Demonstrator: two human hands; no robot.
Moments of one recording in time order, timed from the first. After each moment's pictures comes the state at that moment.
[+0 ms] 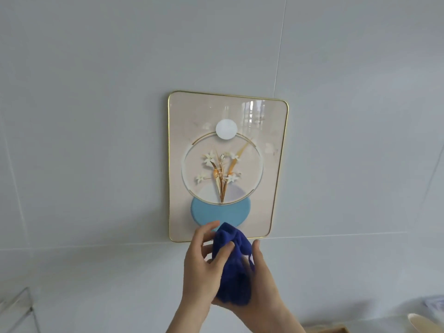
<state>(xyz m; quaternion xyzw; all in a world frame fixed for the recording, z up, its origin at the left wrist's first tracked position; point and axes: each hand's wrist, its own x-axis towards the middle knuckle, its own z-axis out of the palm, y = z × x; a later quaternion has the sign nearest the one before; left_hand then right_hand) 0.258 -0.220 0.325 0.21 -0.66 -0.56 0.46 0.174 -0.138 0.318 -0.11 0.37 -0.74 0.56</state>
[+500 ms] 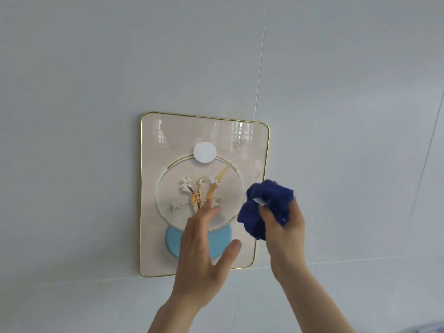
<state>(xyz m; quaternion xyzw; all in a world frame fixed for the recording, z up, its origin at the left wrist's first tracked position) 0.207 -0.229 0.392 0.09 -0.79 -0.33 0.51 0.090 -0.124 0.445 -0.29 0.55 -0.78 -0.04</state>
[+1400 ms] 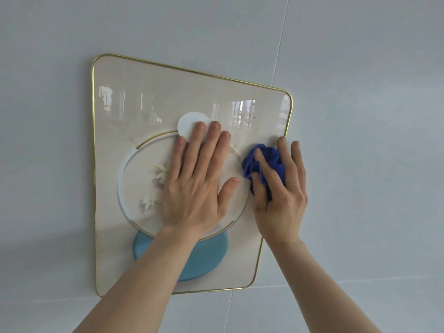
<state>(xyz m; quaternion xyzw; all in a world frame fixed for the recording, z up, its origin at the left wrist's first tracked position) 0.099 -0.324 0.452 0.21 -0.78 0.22 0.54 -0.028 -0.214 0.445 -0.44 0.56 -0.46 -0.53</state>
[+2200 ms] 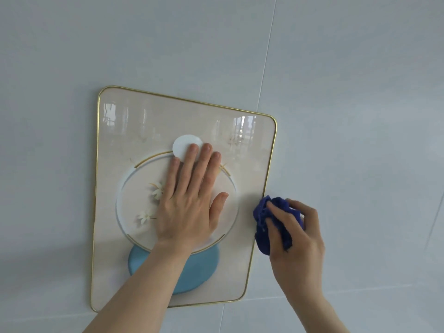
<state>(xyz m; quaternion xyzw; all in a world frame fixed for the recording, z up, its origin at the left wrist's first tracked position) 0.098 -0.323 0.451 0.21 -0.77 0.24 0.55 -0.006 -0.142 0.417 -0.40 0.65 -0.50 -0.40</state>
